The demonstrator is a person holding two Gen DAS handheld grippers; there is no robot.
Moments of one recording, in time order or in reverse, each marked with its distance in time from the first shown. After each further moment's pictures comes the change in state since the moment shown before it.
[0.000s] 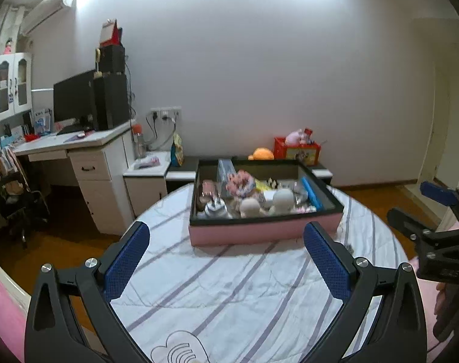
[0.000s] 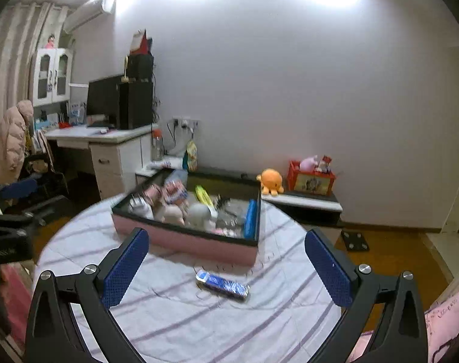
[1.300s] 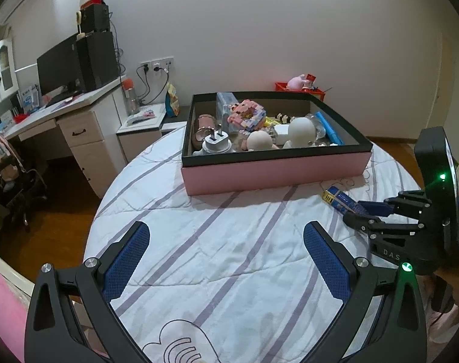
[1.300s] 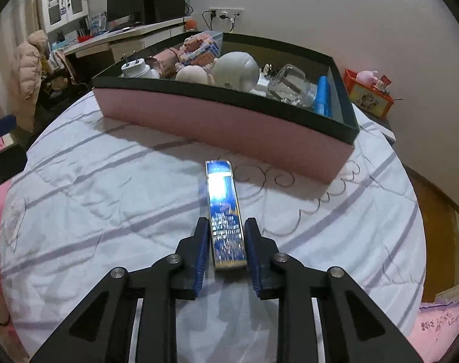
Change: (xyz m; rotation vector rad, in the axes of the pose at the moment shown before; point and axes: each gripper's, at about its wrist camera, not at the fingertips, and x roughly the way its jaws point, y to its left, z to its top) left arm 0.067 0.006 -0.034 0.046 0.243 0.007; right arm 0.124 0.016 -0.075 -0.093 0.483 0.196
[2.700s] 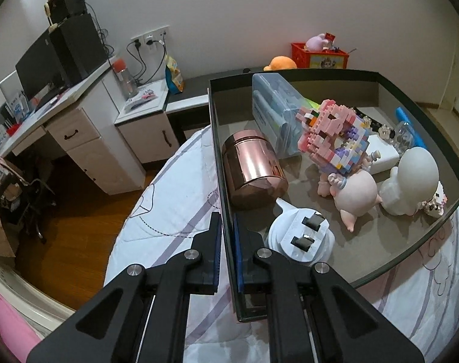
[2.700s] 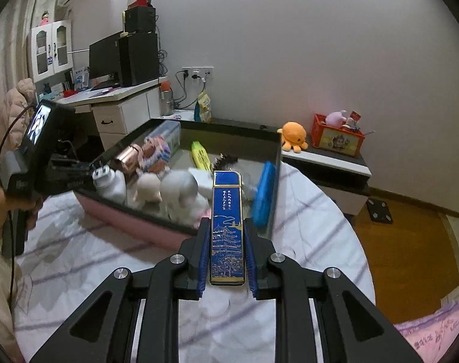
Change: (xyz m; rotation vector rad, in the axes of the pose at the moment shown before) left arm 0.156 0.048 0.098 0.102 0.202 0.066; right arm -0.039 -0.052 0.067 0.084 -0.259 -0.066
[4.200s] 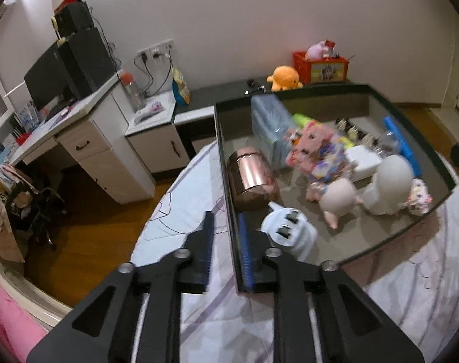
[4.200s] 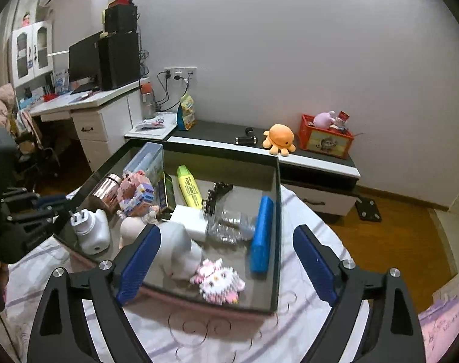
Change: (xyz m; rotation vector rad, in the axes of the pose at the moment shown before) left arm -0.046 -0.006 -0.005 0.007 -0.060 0.041; right arm 0.024 0.009 0.049 0.050 0.014 -0.091
